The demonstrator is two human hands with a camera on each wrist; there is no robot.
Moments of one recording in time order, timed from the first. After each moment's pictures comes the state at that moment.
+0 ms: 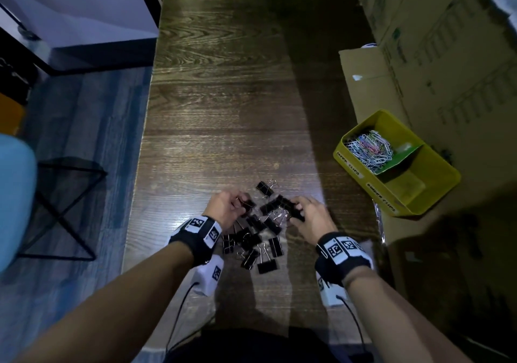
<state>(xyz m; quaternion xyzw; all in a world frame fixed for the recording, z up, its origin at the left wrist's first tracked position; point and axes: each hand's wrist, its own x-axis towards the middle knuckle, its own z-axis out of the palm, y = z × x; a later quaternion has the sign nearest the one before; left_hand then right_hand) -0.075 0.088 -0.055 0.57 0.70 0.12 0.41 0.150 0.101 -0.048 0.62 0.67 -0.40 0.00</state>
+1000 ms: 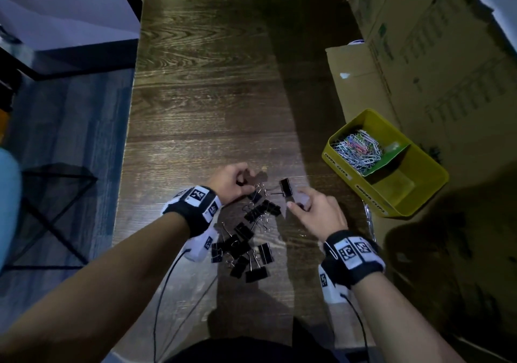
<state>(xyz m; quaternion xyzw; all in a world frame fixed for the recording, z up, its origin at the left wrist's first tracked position) -0.051 0.159 -0.017 0.64 0.65 0.06 0.40 0.175 0.122 -0.007 0.67 0.64 -0.39 -0.03</state>
